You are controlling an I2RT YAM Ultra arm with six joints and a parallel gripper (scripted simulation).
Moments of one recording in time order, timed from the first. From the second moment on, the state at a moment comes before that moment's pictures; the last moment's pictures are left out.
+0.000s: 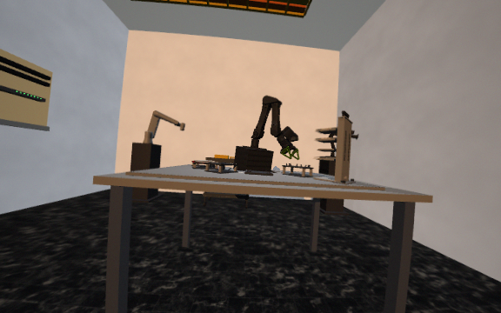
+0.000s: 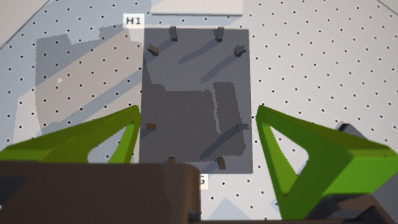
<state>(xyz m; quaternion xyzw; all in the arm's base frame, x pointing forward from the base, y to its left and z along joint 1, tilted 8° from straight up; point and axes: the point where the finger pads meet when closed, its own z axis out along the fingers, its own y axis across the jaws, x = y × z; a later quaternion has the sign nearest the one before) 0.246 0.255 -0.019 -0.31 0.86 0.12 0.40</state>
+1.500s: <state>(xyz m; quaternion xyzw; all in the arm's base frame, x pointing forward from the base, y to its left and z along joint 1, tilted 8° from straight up) 0.280 0.282 -0.010 -0.30 0.85 0.13 0.41</state>
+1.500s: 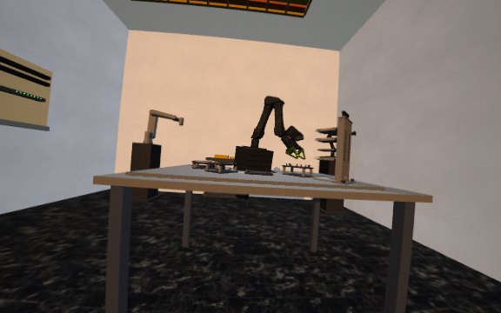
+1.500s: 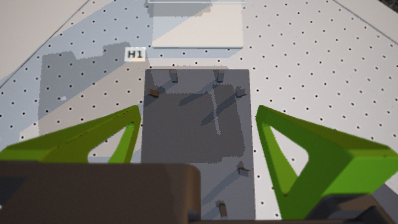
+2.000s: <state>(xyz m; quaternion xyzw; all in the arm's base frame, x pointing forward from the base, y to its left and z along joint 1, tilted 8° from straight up) 0.294 0.293 -0.008 -0.30 0.85 0.13 0.42</state>
